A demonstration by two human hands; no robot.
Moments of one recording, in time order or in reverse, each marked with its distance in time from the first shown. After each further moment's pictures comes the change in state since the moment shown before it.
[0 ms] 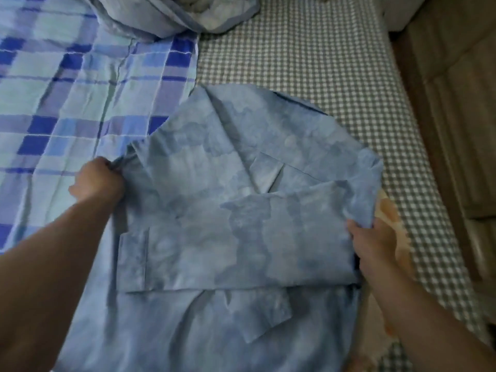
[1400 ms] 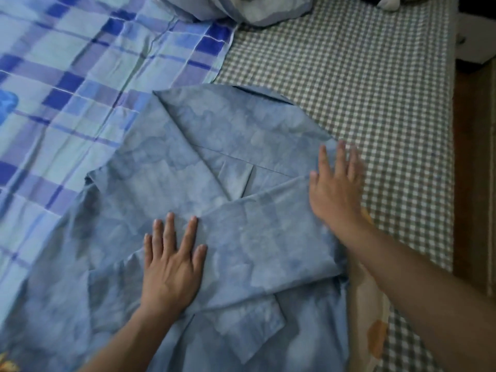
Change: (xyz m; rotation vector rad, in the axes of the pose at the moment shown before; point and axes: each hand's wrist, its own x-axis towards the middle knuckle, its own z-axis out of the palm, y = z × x) left_hand -0.263 0.044 0.109 0.190 -0.084 0.288; right_hand 0.105 -0.124 0.078 -0.959 -0.189 -1.159
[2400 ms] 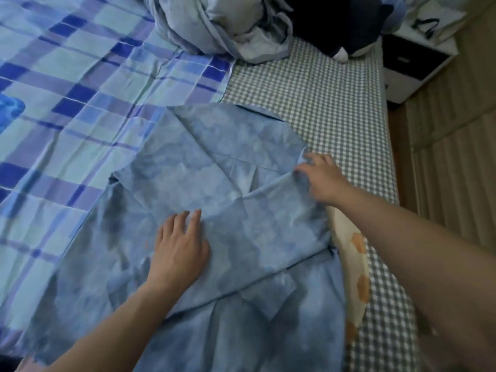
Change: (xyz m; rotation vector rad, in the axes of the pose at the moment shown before) left_hand -0.009 -0.057 -0.054 -0.175 0.078 0.201; right_hand -0.032 -0.061 -0.102 -0.180 -0.283 -0.153
